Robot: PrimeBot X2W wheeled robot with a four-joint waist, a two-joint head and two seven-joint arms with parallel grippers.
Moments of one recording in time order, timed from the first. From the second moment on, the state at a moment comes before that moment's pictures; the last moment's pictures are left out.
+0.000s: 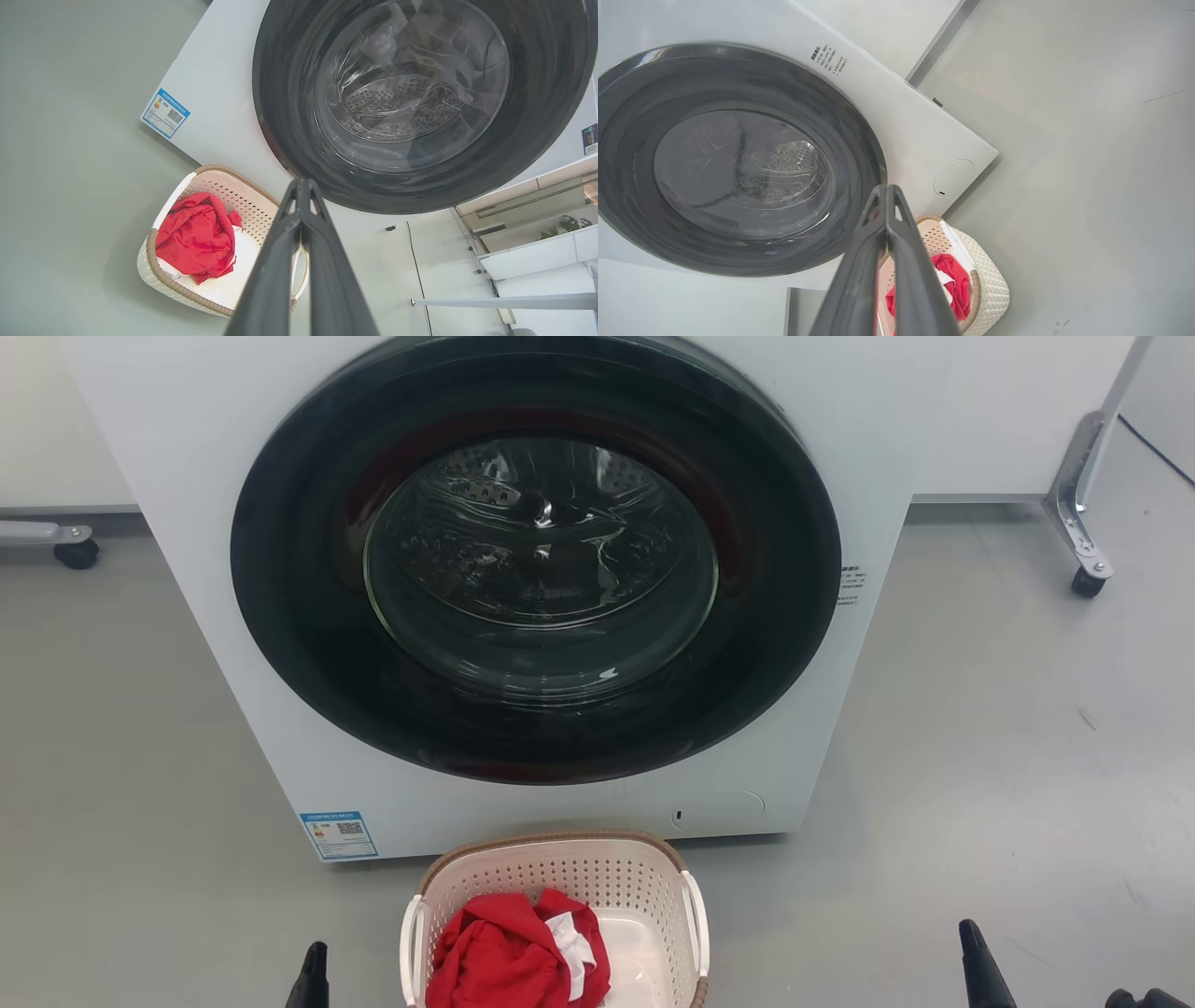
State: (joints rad) left arm 0.03 0.07 -0.06 0.22 -1.01 -0.01 -0.04; right arm -0.02 -0.05 0.09 0.24 1.04 0.00 -0.05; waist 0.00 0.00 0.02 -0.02
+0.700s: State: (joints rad) left arm -0.02 0.06 0.01 0.26 -1.30 -0.06 0.03; right arm -0.05 -0.05 -0.02 0.27 1.31 0.06 0.03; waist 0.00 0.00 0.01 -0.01
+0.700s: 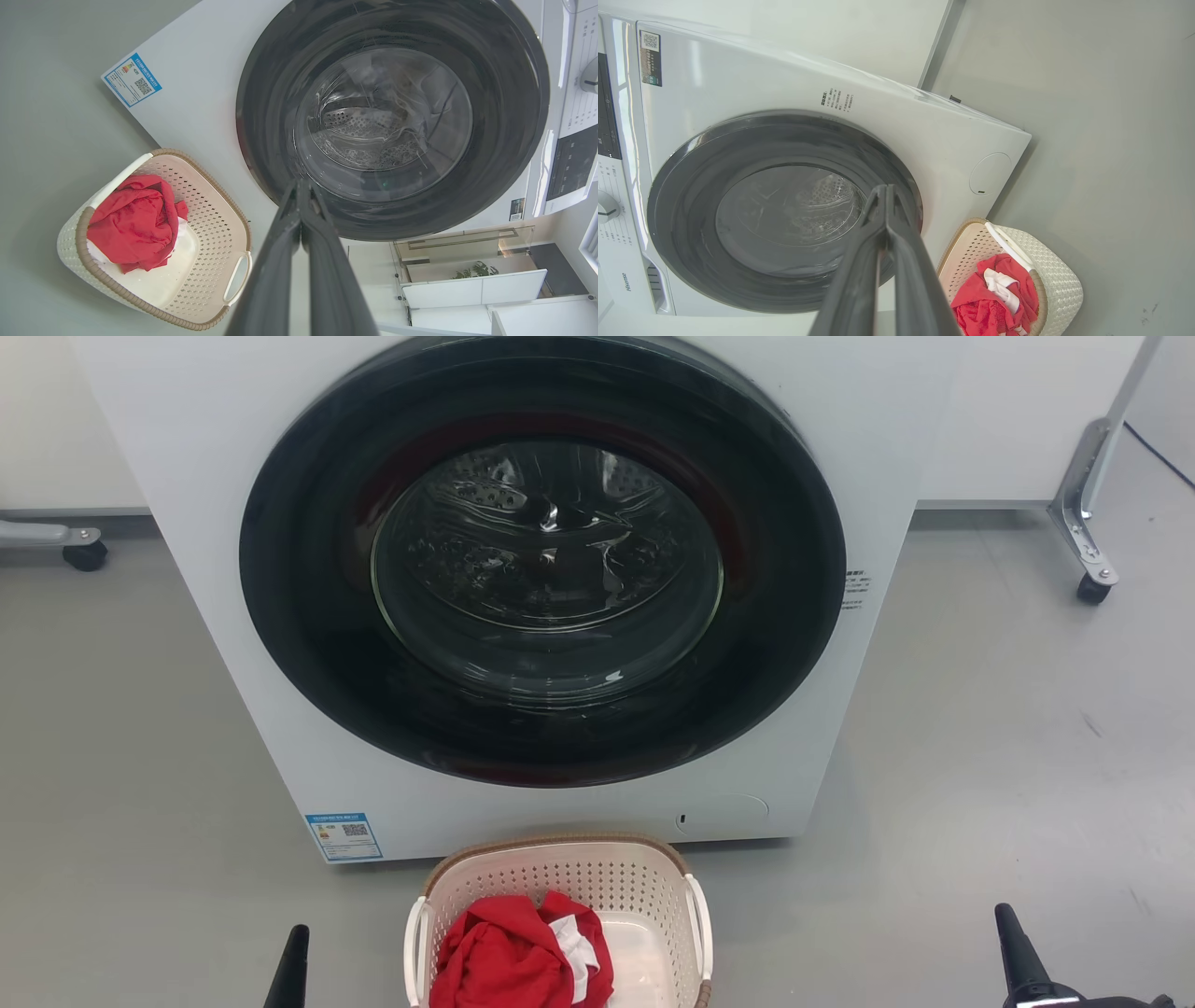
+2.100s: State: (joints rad) left arm -0.08 0.04 0.09 0.29 -1.60 -0.12 0.11; right arm -0.09 -0.04 -0.13 0.30 1.60 0.12 0.11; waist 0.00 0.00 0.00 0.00
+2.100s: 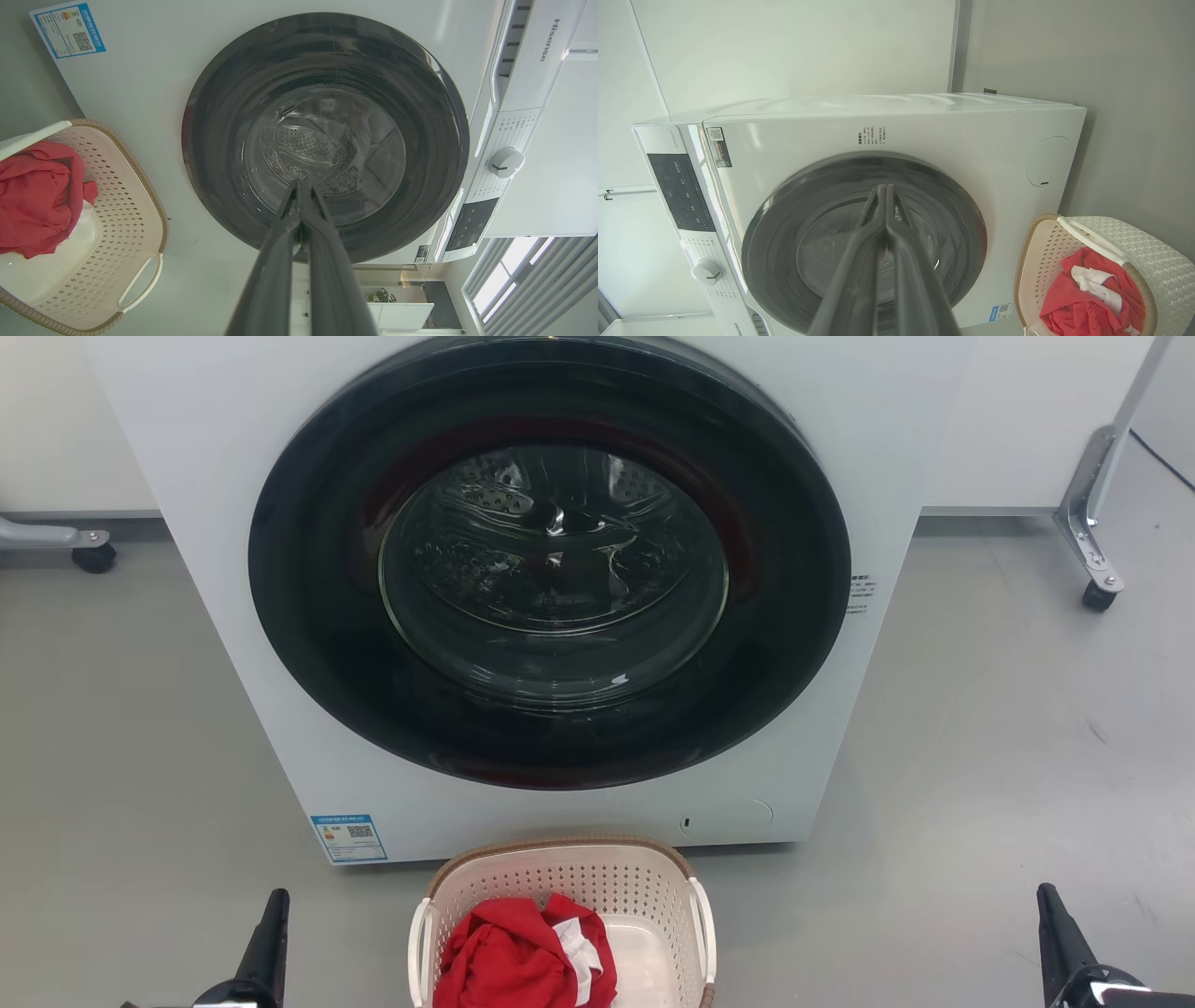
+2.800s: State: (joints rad) left arm -0.08 0.04 0.09 0.29 -1.60 -0.12 0.11; right arm -0.09 -0.04 -0.13 0.30 1.60 0.12 0.11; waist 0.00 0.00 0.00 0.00
